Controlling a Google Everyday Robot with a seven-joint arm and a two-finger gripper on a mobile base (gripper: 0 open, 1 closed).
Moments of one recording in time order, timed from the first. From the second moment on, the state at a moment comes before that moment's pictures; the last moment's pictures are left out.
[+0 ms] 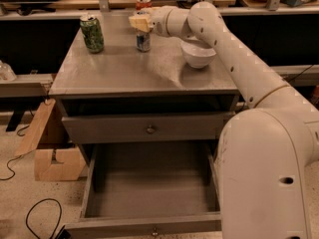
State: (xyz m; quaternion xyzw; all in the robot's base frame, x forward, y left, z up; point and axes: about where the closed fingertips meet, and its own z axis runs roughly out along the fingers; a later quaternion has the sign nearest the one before) arm 0.884 0.048 0.929 -0.36 0.66 0.23 0.62
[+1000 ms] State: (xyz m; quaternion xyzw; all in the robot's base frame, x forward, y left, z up) arm 0.883 0.056 0.929 -0.37 0.66 0.23 0.61
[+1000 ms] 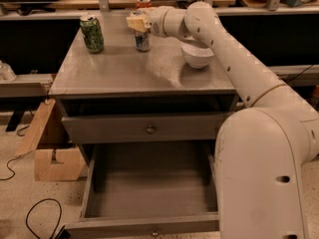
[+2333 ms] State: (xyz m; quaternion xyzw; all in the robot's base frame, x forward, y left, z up) arm 0.700 0.030 1.008 -0.35 0.61 0.19 0.68
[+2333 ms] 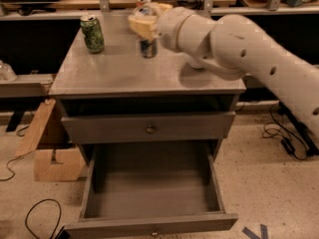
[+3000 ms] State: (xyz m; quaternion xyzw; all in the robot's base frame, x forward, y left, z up) arm 0.586 0.042 0.951 -0.37 0.64 0.21 0.64
